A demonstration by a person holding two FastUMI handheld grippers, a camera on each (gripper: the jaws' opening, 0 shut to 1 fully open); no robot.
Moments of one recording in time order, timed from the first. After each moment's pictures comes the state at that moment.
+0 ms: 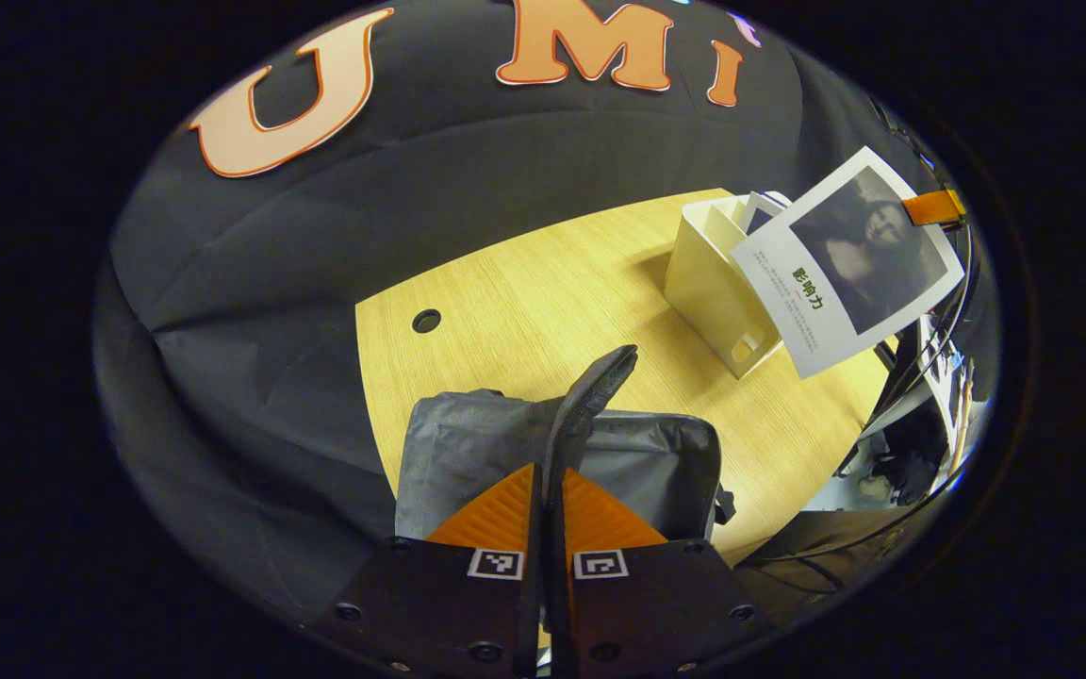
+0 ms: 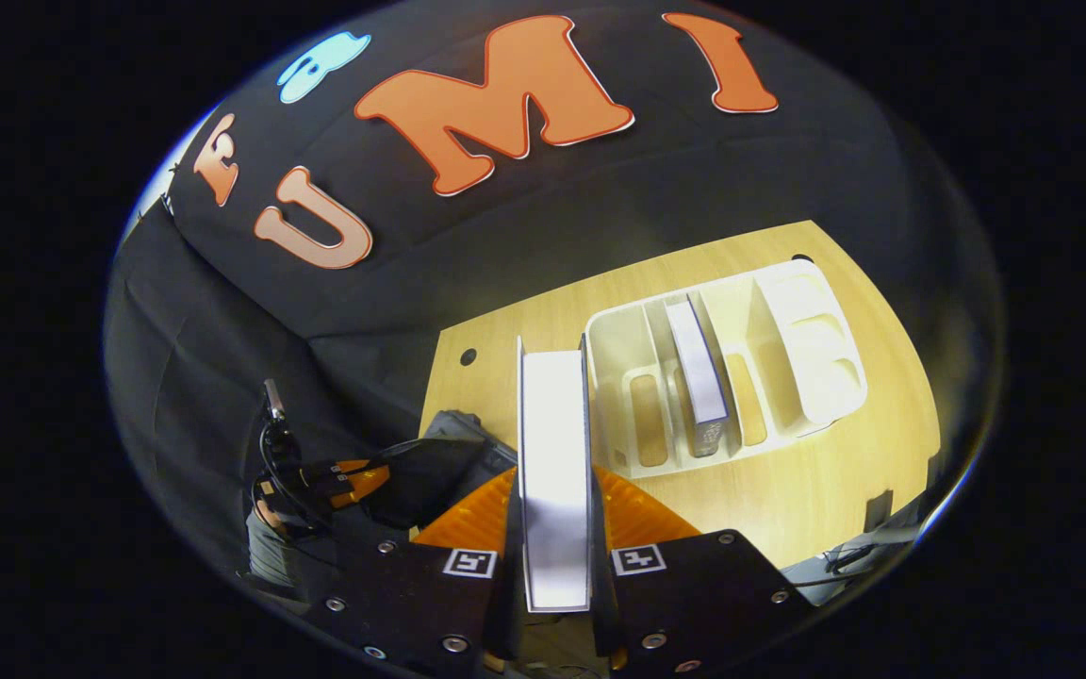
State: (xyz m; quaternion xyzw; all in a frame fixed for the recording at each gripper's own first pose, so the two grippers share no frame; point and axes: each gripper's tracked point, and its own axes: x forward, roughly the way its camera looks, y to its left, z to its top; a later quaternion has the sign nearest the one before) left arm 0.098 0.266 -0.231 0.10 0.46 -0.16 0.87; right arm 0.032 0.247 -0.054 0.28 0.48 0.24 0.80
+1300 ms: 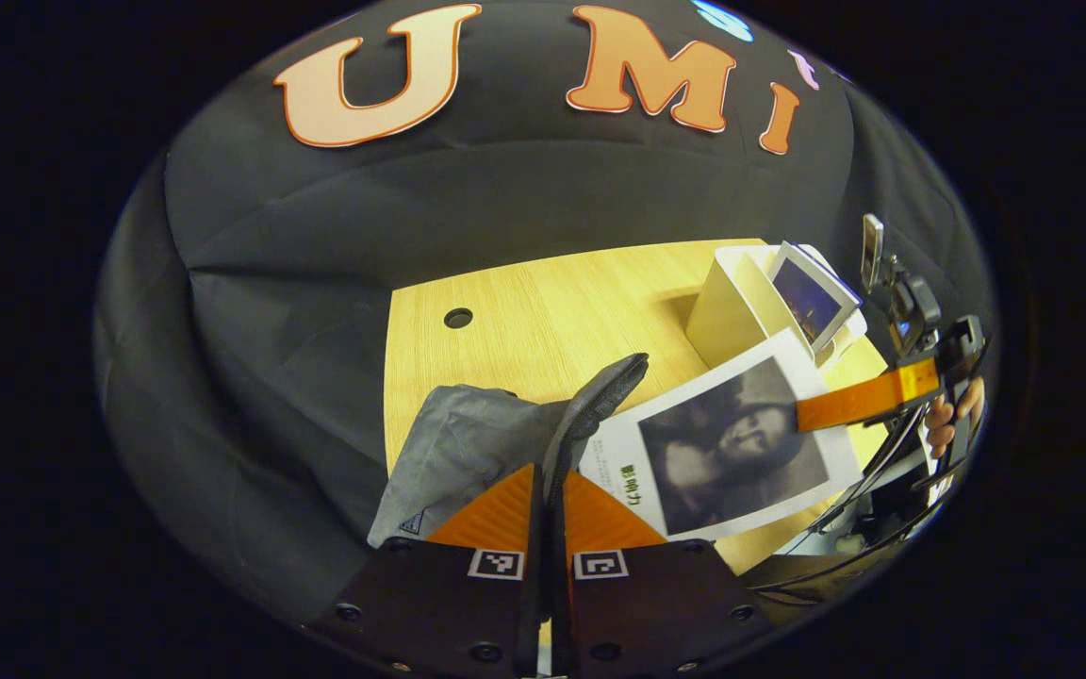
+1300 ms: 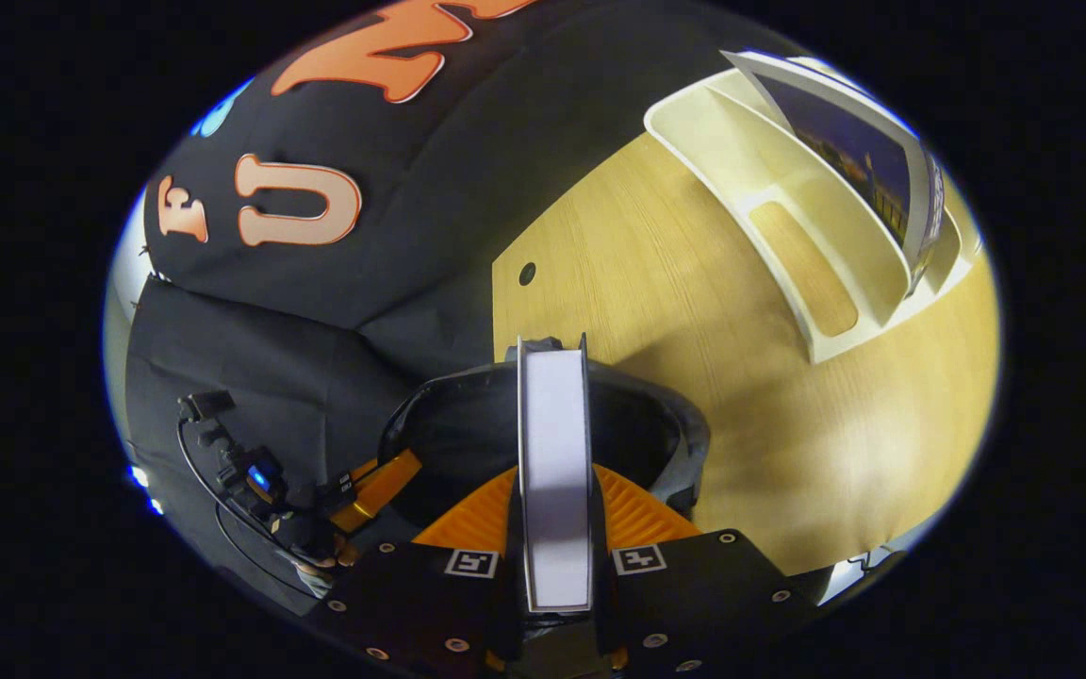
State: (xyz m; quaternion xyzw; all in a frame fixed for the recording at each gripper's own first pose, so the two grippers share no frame) left arm 0.080 0.273 -0.228 0.02 0.42 -0.10 0.90; right arm -0.031 0.437 -0.165 0.45 0.55 0.30 0.65
